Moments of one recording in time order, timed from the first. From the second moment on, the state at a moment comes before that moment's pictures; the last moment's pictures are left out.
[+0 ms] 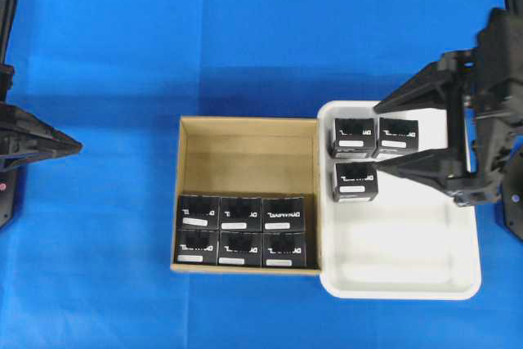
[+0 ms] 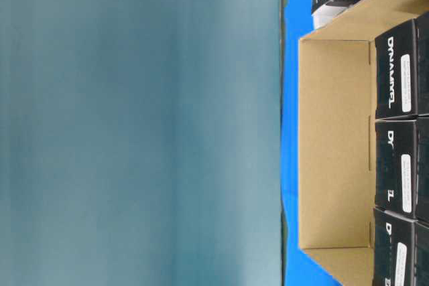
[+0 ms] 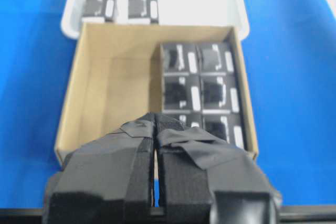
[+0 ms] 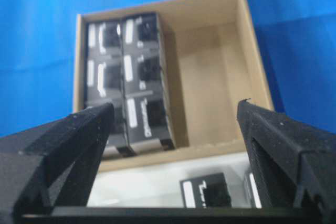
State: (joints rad) left arm -0.01 -1.08 1.04 0.01 0.30 -0.03; right arm -0.05 -0.71 0.80 0.11 0.39 0.06
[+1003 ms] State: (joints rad) left arm -0.05 -1.09 1.04 0.01 0.16 -0.02; right arm -0.03 -0.91 0.91 0.11 0.30 0.12
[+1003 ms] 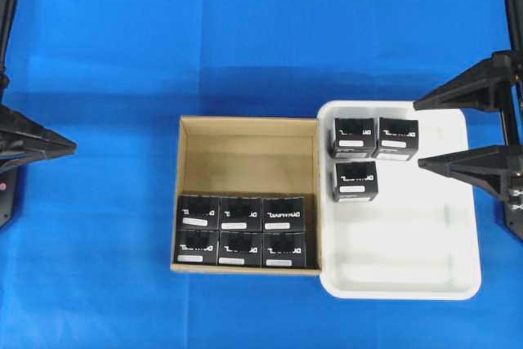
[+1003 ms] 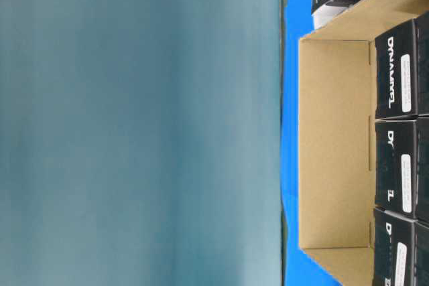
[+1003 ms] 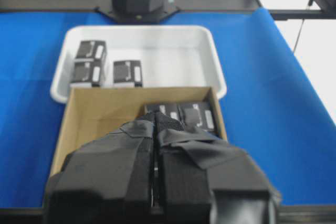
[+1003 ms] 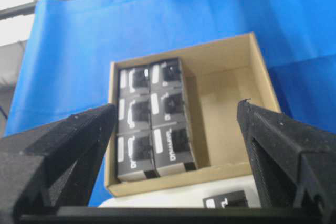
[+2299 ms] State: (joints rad) left arm -0.05 -1.10 1.04 0.02 0.16 -0.03; right arm -0.03 -1.05 0.97 0.11 0.28 0.12
